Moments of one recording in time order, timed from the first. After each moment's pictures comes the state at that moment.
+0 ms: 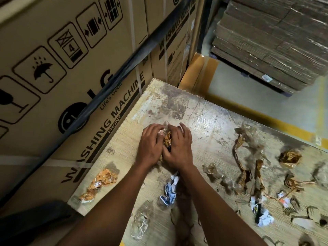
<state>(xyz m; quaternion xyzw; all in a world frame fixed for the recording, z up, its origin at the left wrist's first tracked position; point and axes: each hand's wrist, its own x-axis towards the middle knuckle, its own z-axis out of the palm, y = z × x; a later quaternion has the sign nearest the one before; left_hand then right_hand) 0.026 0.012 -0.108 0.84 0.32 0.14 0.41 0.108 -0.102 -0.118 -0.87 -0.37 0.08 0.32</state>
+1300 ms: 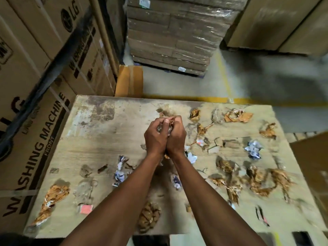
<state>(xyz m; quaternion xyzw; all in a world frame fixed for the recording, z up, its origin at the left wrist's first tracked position) 0.090 -0.225 -0.008 0.77 0.21 0.18 0.58 0.099 -0.289 0.013 -0.81 0.01 -0.07 0.58</state>
